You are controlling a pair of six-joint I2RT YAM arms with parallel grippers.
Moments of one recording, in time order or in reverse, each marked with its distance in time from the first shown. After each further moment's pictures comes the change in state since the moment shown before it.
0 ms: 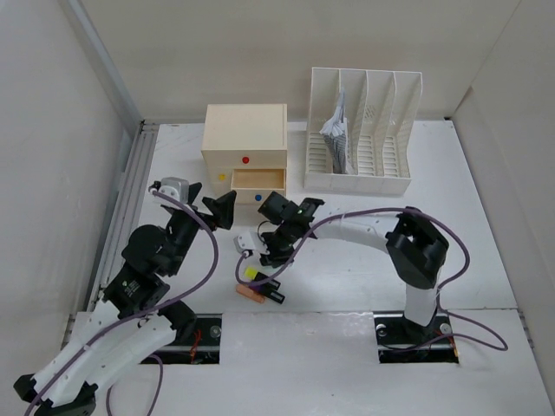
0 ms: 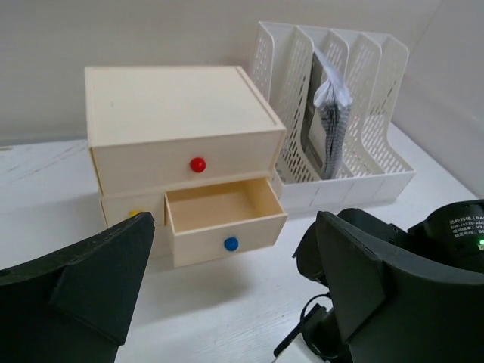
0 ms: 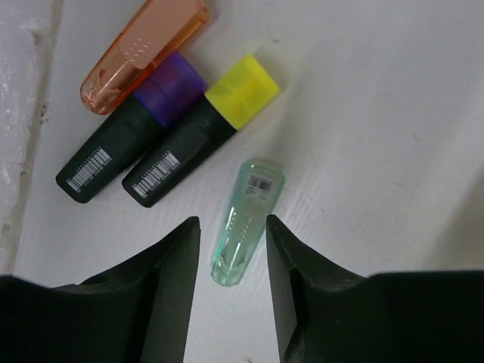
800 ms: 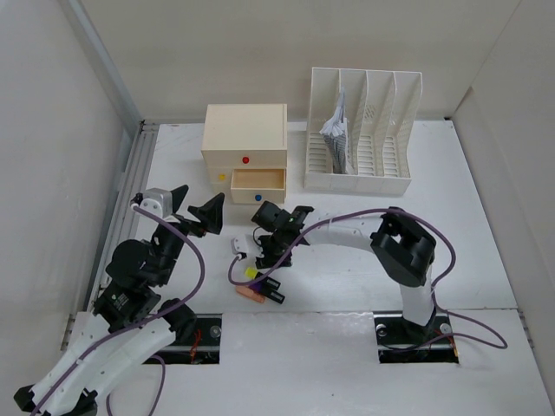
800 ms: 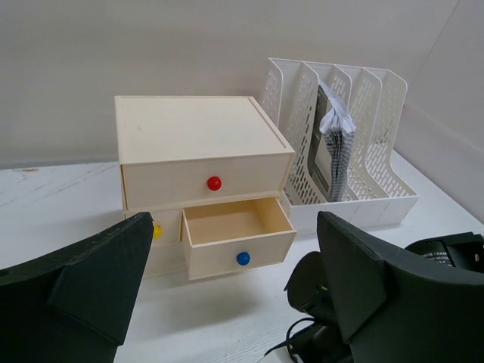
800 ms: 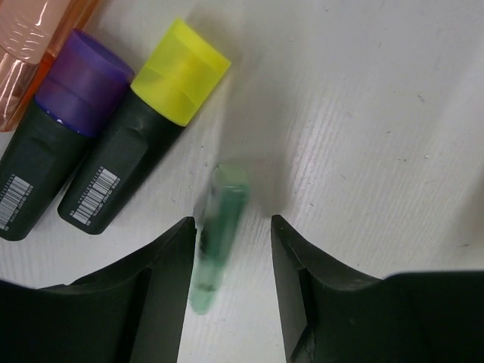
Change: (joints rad) left arm 0.000 -0.109 -0.033 -0.012 -0.031 0.054; right arm 0.053 0.082 -0.010 0.070 0.190 0.129
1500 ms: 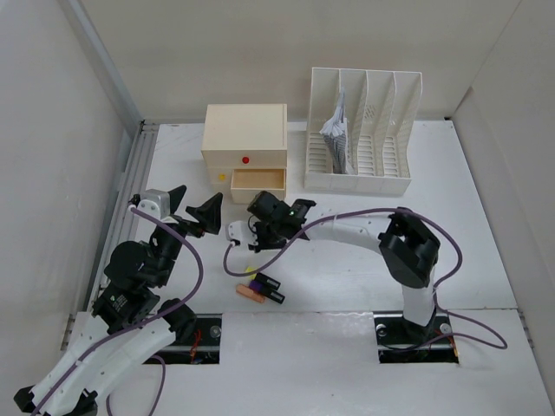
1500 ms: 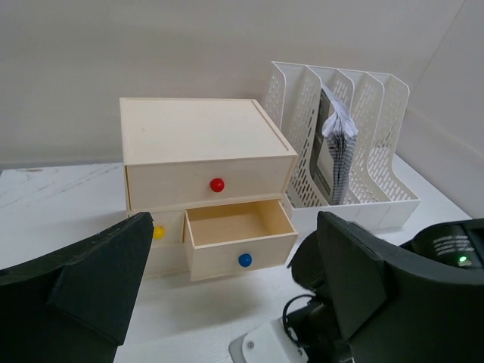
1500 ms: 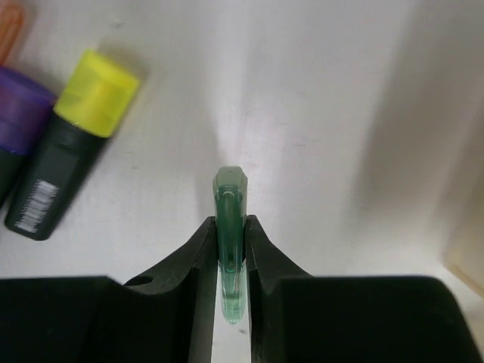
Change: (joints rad) left arm 0.000 -0.013 0.000 0.000 -0.011 0.000; right arm 0.000 -0.005 0.061 0.009 0.101 0.023
